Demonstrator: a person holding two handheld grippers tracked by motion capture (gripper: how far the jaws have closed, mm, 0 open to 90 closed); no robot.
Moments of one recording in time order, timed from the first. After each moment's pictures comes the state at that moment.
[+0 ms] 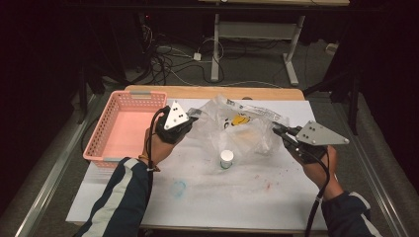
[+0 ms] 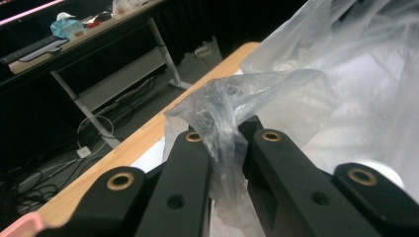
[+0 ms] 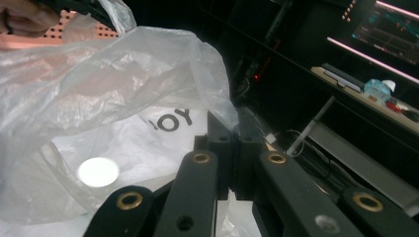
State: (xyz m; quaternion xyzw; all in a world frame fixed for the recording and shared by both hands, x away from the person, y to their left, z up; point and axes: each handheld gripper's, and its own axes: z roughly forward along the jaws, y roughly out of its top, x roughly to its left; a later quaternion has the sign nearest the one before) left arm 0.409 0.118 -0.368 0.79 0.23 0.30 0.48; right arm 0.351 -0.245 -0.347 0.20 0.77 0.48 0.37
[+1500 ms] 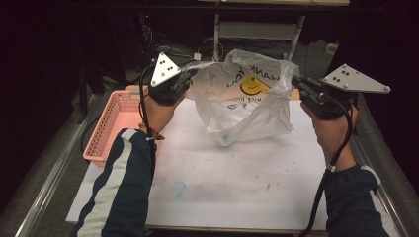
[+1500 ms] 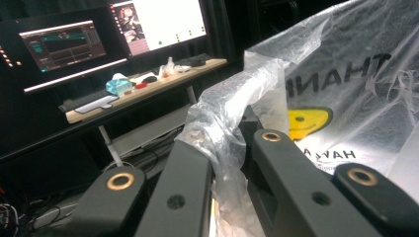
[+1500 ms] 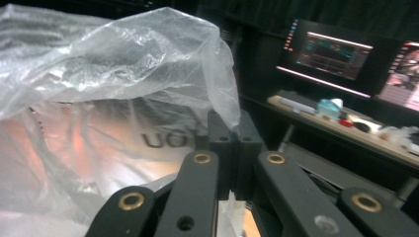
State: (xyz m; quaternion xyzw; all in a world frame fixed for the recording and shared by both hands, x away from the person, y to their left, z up) left arm 0.426 0.120 -0.264 0.70 0.26 0.35 0.56; right arm 0.378 -0.248 -0.239 0.28 0.69 0.54 0.40
